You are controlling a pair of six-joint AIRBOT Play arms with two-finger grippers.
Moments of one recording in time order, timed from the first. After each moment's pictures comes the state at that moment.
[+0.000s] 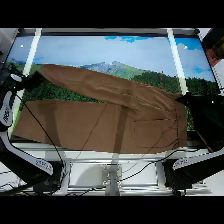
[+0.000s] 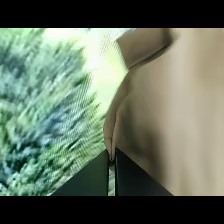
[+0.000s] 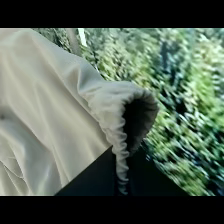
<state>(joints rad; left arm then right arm) 0.38 -1.87 1.50 1.10 -0.56 -1.60 -0.68 -1.78 1.23 -0.74 1.26 0.85</state>
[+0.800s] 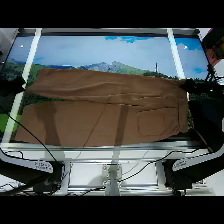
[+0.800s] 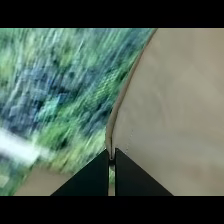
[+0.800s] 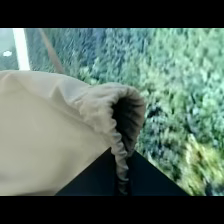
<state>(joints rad) 0.51 -1.69 1.53 1.42 -1.12 -1.57 -0.55 -1.74 1.35 -0.81 0.95 0.98</state>
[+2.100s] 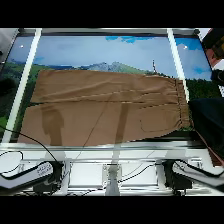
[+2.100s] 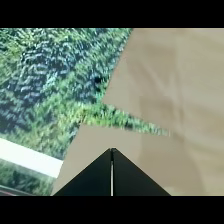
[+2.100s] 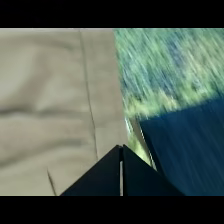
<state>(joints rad) 0.51 -1.27 1.33 1.51 -1.19 -1.40 -0.54 -1.25 1.48 -1.43 1.33 1.31</state>
